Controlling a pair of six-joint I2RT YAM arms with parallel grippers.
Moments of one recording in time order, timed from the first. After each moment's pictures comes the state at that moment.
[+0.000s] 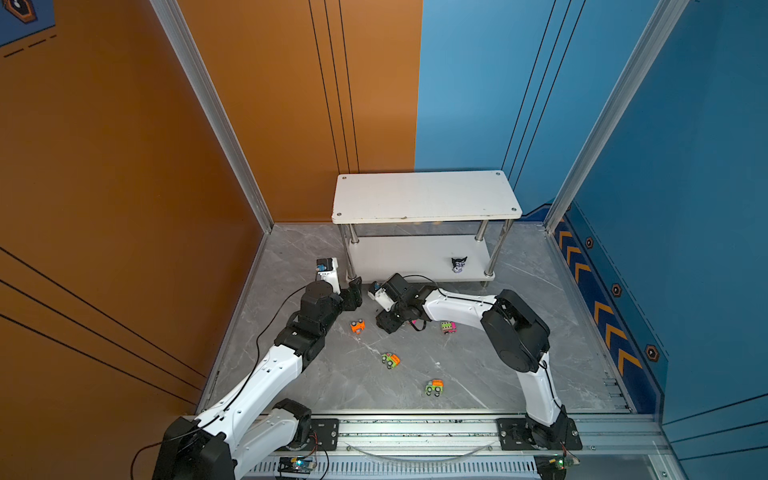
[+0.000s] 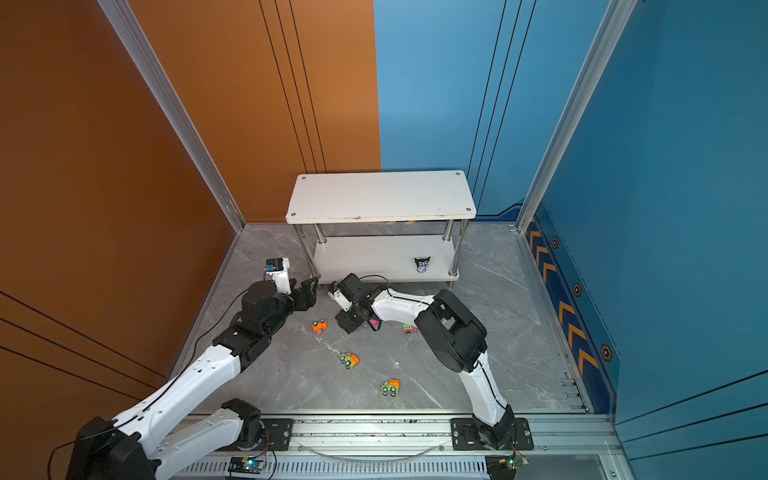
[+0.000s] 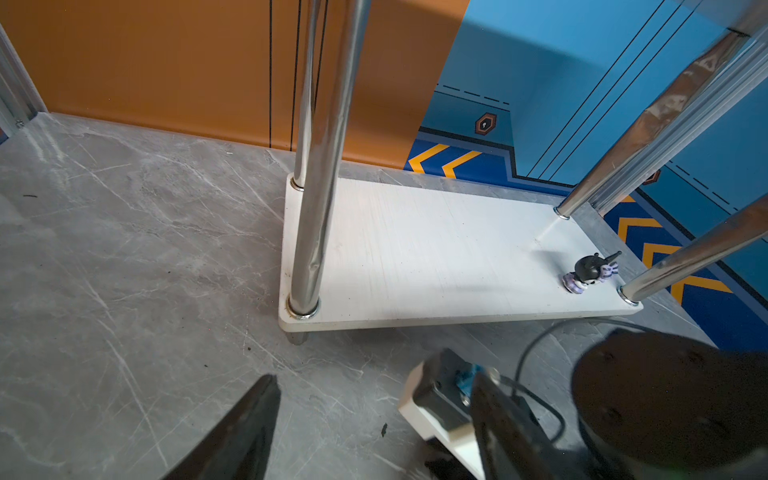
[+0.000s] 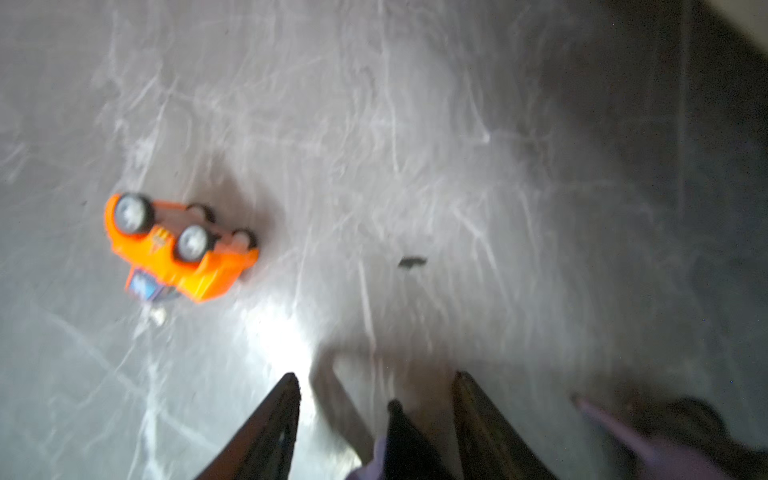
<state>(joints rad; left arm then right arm) -0.38 1.00 0.59 0.08 -0.12 -0.37 0.86 2.06 1.39 -0.38 -0.15 0.03</state>
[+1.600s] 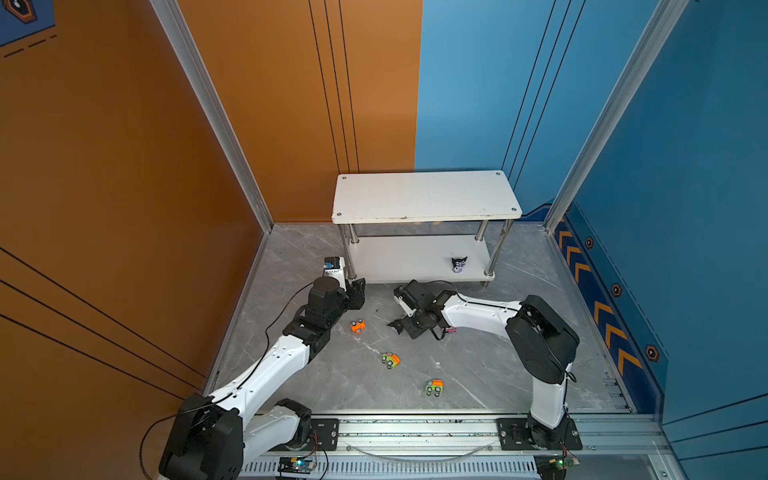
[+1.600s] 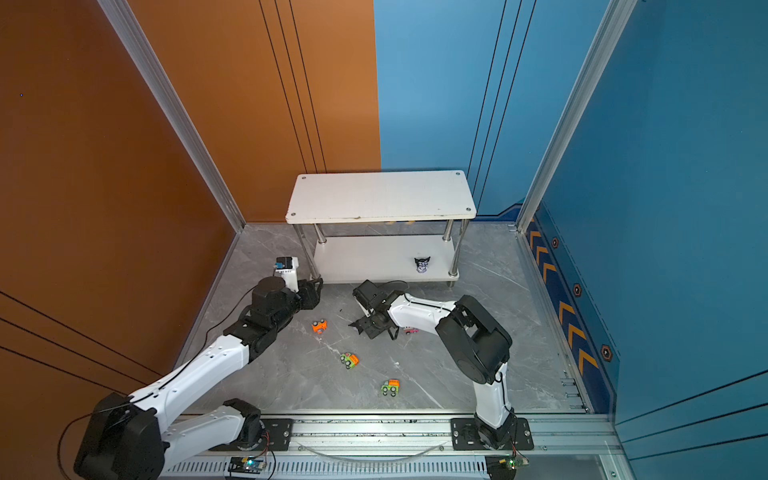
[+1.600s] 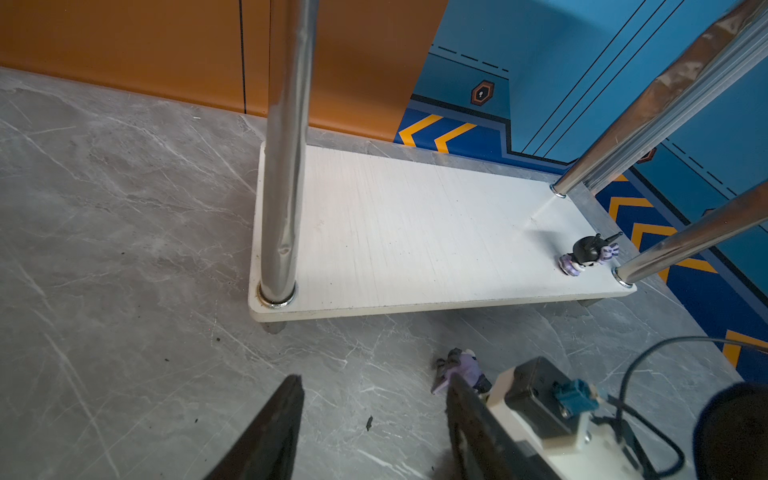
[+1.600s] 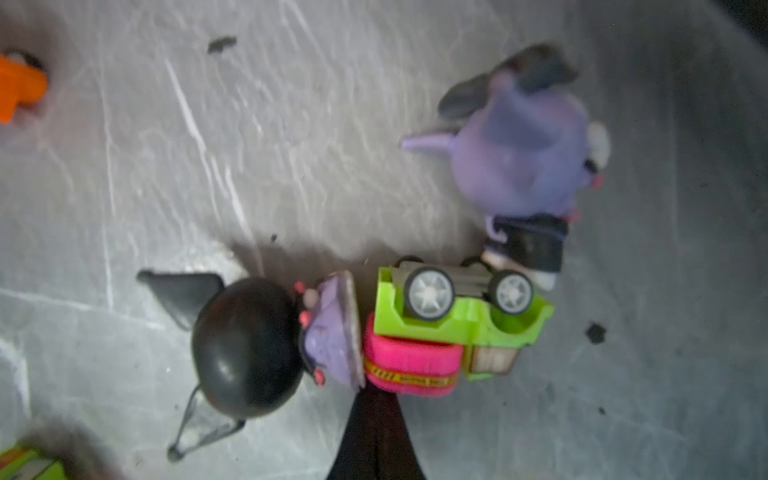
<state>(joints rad) -0.38 1.11 0.61 0.11 -0.07 -0.39 0.82 1.93 1.25 -0.46 0.06 0.16</state>
